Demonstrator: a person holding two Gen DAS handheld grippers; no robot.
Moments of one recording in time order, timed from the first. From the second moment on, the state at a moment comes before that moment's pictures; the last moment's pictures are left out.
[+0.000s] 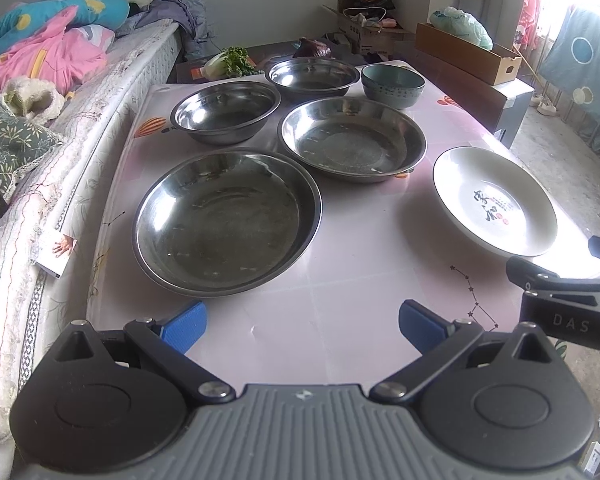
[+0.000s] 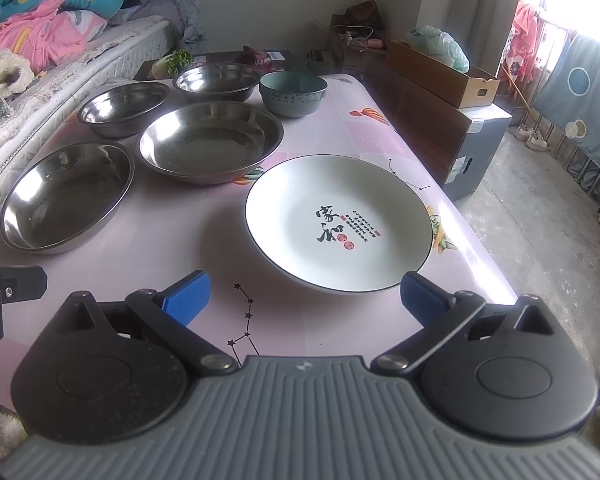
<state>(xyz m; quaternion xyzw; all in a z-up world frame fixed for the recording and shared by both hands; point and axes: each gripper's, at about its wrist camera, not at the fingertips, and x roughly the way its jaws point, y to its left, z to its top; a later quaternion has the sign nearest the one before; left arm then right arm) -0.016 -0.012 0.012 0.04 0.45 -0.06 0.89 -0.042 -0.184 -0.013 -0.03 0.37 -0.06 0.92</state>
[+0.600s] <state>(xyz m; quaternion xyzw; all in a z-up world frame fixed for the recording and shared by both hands) -0.017 -0.010 0.010 0.04 0.45 -0.06 0.89 -0.042 -0.179 -0.016 -0.03 0.38 -0.05 0.92</state>
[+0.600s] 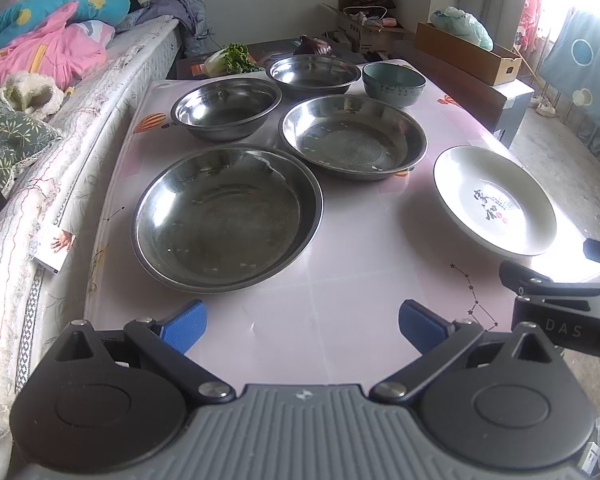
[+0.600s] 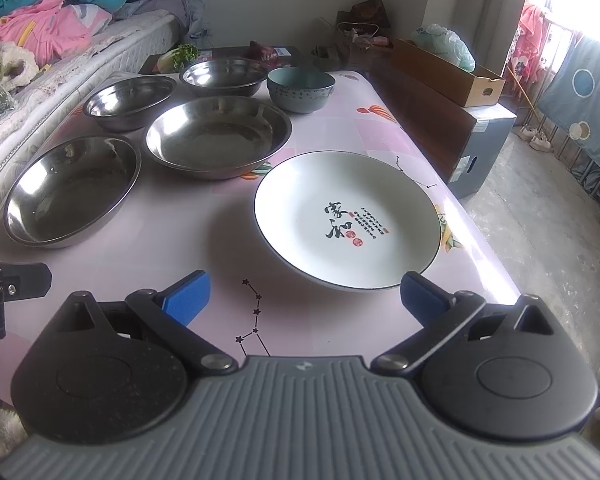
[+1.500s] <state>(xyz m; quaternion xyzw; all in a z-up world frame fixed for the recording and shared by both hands) -0.015 -0.004 0.007 0.04 0.46 -0.06 0.89 -0.040 -0.177 -0.019 -0.03 0.39 -0.05 0.92</state>
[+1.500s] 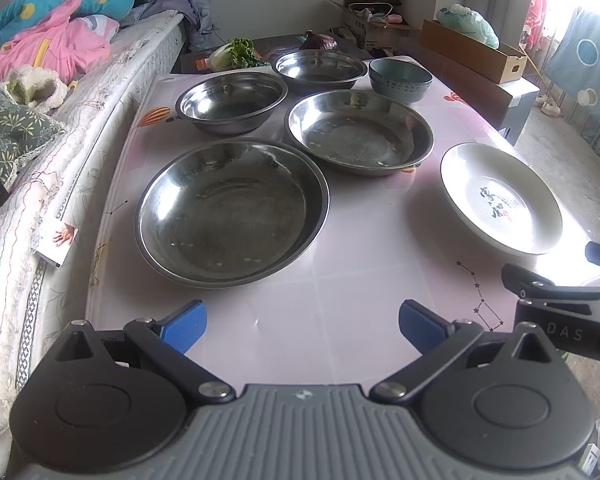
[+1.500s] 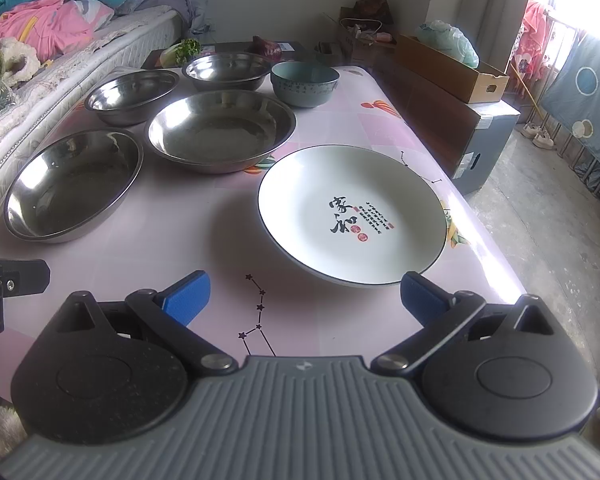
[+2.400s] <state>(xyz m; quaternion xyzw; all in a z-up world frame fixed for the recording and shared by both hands) 0.015 0.031 0.033 0.01 0.40 -0.03 0.91 -0.023 -0.194 -0.019 -0.04 0.34 -0.06 0.94</state>
